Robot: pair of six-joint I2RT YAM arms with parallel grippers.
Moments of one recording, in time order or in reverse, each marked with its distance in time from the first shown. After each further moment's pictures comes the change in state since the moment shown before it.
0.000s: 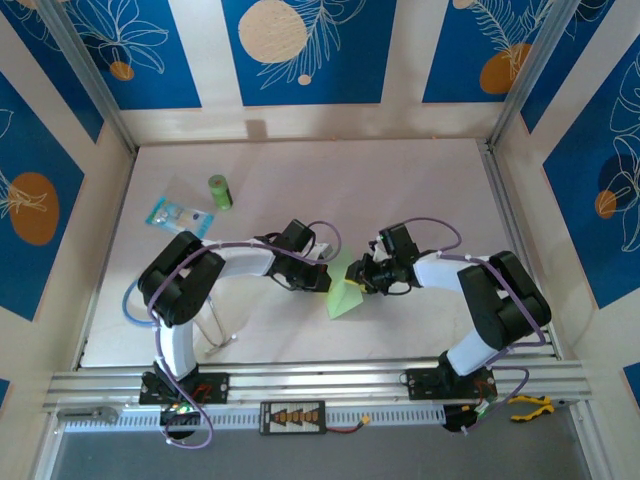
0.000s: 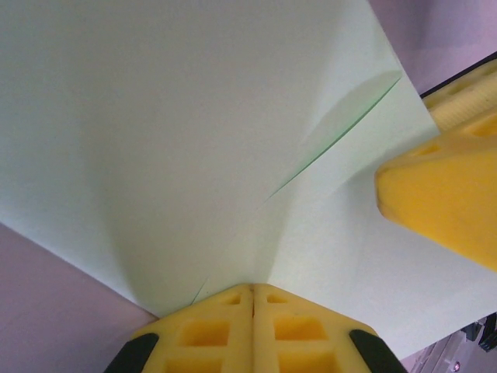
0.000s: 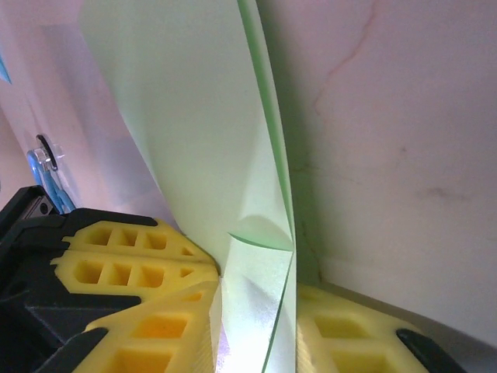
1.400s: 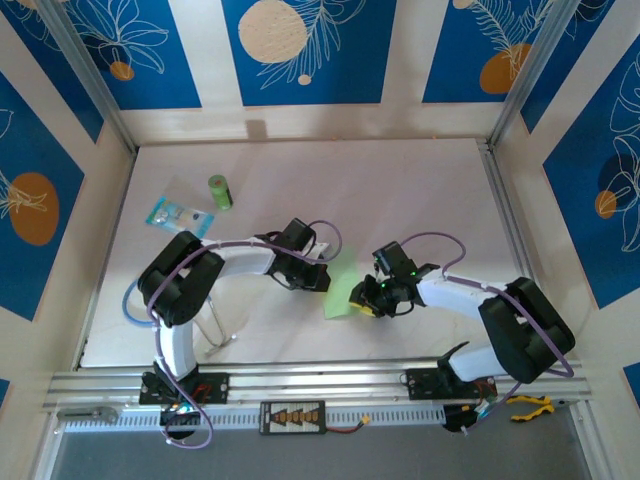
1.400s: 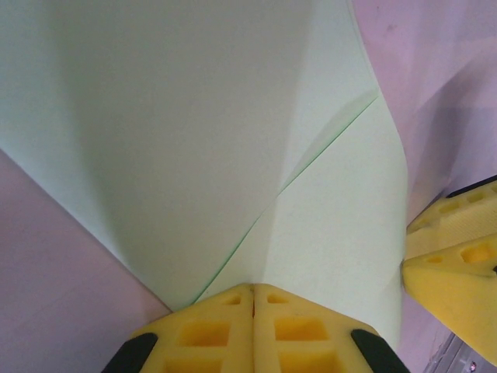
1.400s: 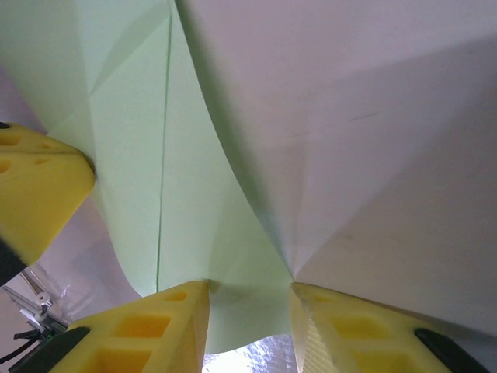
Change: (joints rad) left arm 0.000 -0.001 0.018 -0.041 -0.027 0.034; right arm 0.152 -0.190 -0.085 -0.226 0.192 0.117
